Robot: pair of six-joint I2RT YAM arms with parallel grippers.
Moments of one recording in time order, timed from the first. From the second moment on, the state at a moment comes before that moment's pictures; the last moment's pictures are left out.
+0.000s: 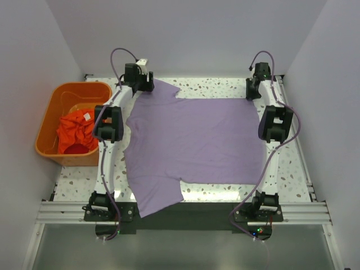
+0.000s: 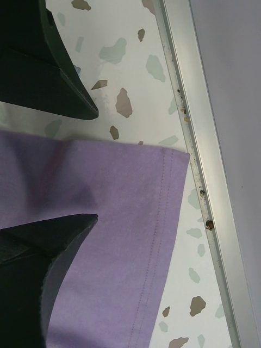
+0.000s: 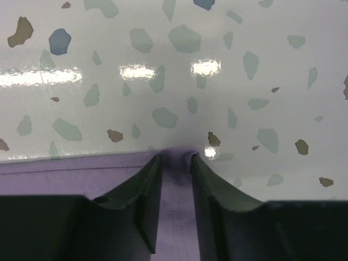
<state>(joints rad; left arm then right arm) -0.10 2.64 2.26 -0.21 0.21 -0.01 -0.09 2.57 2.33 -0.73 0.05 -0.05</state>
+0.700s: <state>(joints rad) -0.10 2.67 2.30 -0.20 0.20 0.00 -0.09 2.55 2.28 -0.69 0.00 -0.07</state>
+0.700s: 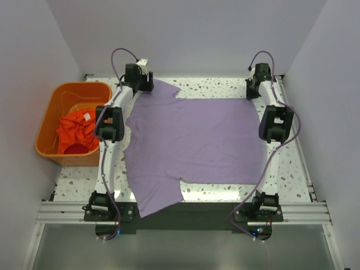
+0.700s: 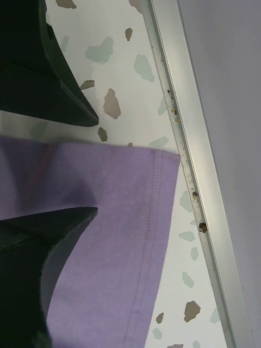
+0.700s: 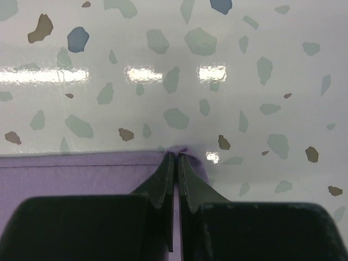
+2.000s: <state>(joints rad) -0.03 2.29 1.80 0.20 0.58 -0.04 -0.11 2.27 1.98 -0.51 -0.11 -0.11</state>
